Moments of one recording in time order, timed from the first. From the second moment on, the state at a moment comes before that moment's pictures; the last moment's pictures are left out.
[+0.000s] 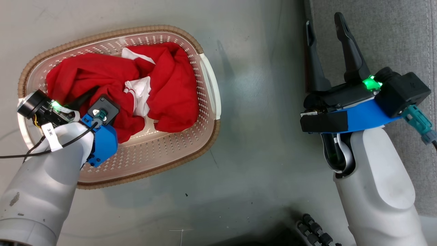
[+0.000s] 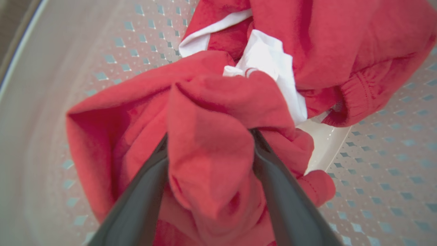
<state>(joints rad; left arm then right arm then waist) -1.02 0.26 -0.63 1.25 0.15 -0.10 -0.26 -0.62 -0.05 0.15 0.20 0.22 0.13 -0.26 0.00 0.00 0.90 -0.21</state>
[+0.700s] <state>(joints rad) -0.99 0.20 -0.63 1.14 0.06 -0.10 -0.26 -0.61 -0.05 0.13 0.23 0.20 0.13 -0.26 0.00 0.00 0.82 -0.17</state>
